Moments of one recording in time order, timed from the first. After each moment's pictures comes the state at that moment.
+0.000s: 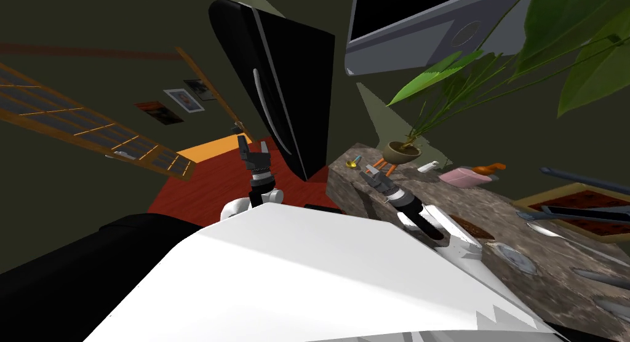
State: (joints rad) left arm 0.49 -0.04 0.04 -2.28 0.09 -0.60 -0.03; right arm 0.39 -0.71 0.02 -1.88 0.42 -0.79 0.16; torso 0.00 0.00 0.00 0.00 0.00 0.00
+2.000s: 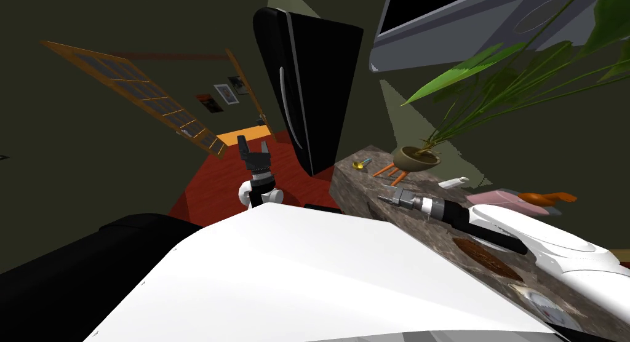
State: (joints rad) left arm 0.49 -0.04 0.04 -2.28 0.09 -0.60 -0.03; right arm 0.38 -1.26 0.15 -1.53 0.64 -0.87 0.17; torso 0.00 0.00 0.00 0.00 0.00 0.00
